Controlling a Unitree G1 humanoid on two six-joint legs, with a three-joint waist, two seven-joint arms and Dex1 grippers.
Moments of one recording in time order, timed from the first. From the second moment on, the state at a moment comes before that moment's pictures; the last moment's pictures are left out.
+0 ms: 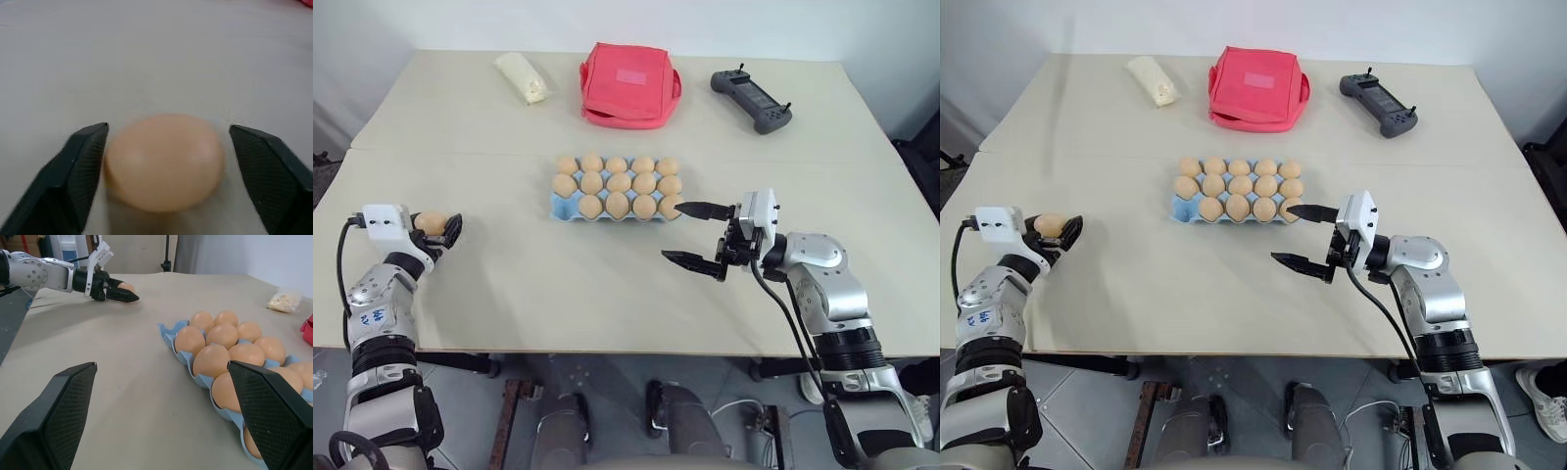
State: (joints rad) left arm -0.52 0.61 0.42 0.76 -0.27 0.00 -0.44; right arm -0.50 -0.49 0.03 0.10 0.43 0.09 1.14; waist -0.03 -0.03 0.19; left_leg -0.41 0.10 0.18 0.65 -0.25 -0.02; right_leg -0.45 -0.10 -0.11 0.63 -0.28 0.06
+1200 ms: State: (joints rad) left arm -0.55 0.49 0.14 0.45 -0.26 0.05 -0.73; right arm -0.33 -0.47 0.02 -0.03 0.42 0.09 1.02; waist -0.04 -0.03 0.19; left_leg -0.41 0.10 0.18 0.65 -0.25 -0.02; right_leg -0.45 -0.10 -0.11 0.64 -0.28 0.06
